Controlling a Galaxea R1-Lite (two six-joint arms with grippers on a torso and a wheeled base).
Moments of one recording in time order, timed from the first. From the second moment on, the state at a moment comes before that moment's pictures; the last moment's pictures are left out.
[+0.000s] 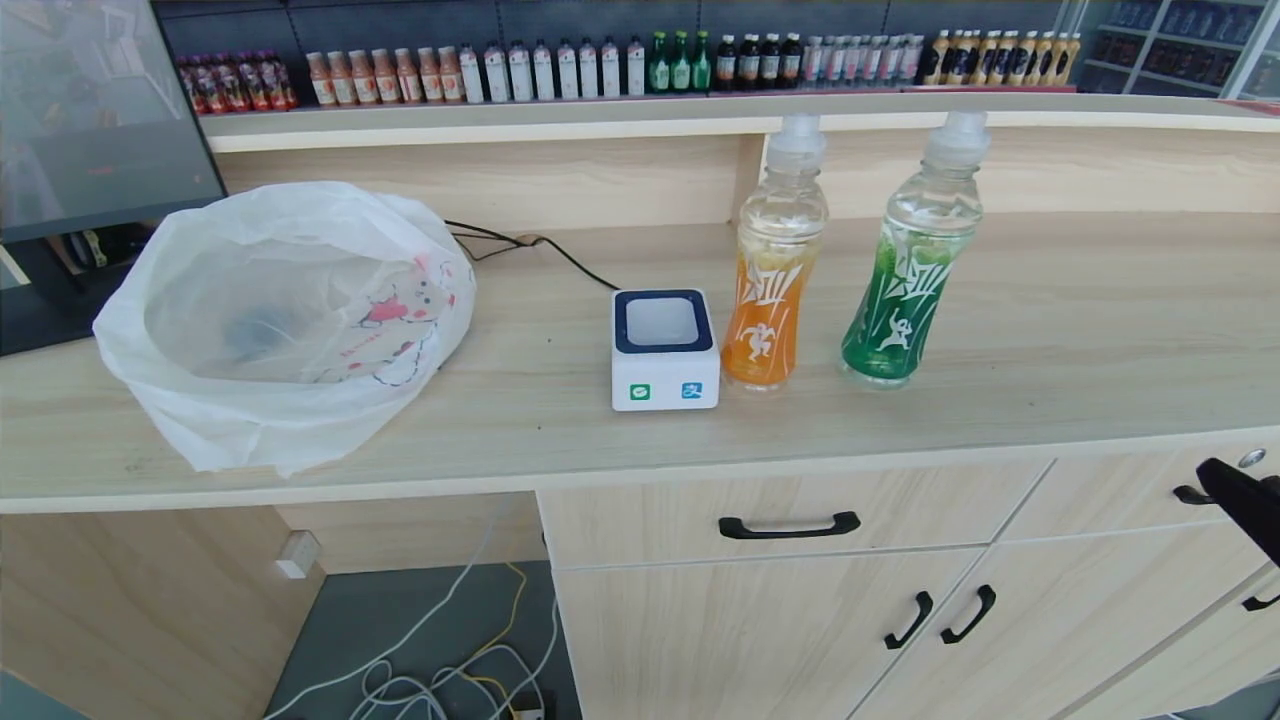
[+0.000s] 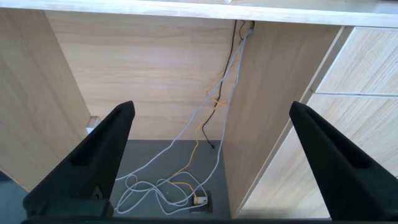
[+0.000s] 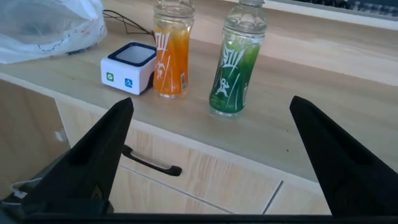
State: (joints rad) left arm 0.00 0.00 0.00 0.00 0.00 0.00; right arm 0.33 0.83 -0.28 -0.77 0.09 -0.18
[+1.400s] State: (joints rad) left arm 0.00 0.00 0.00 0.00 0.00 0.00; right arm 0.68 1.74 -0.56 -1.44 -0.29 -0.15
